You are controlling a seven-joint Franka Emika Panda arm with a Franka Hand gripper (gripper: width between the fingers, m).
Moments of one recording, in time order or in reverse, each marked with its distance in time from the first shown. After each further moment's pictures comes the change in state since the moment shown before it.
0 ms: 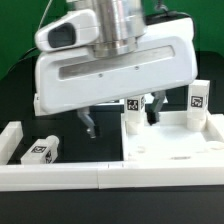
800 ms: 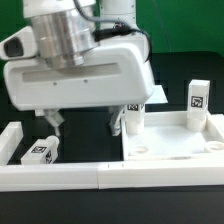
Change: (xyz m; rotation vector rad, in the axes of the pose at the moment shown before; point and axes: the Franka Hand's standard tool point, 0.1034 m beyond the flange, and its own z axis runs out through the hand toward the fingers) arm -0.043 0.057 0.022 -0.004 -0.048 0.489
